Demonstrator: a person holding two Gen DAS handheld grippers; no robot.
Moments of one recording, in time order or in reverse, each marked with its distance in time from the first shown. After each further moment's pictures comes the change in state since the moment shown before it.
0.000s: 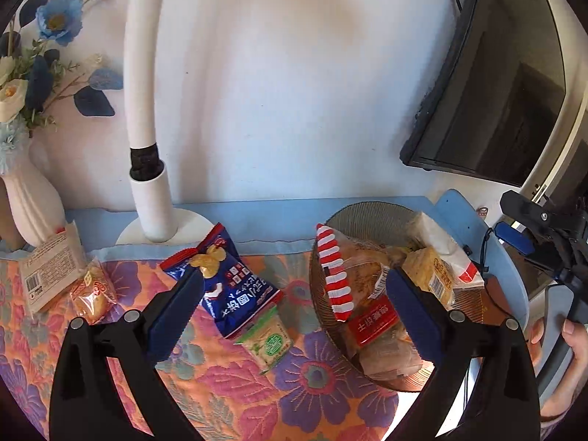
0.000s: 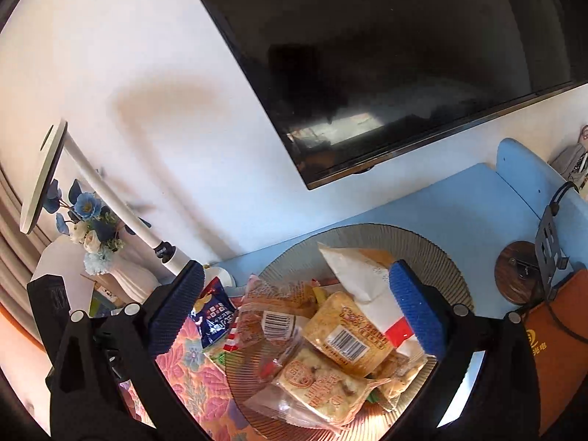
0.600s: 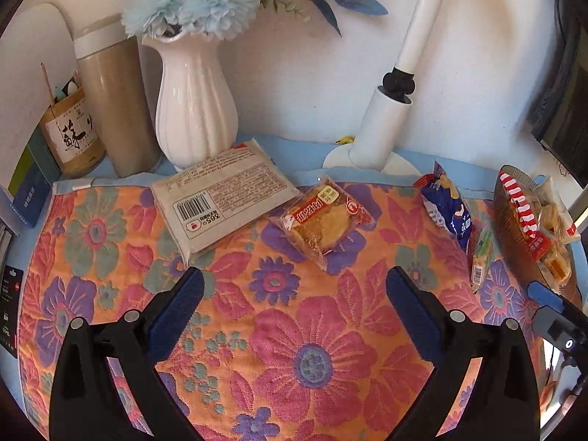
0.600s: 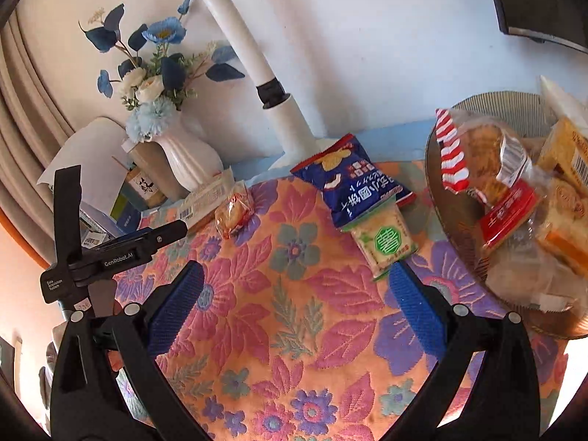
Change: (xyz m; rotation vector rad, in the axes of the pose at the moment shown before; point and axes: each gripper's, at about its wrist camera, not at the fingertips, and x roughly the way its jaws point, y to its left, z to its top) left arm -0.026 0.203 -0.082 -0.088 0.115 0.215; right arm 0.091 0.138 -0.172 -0.141 0.258 0.079
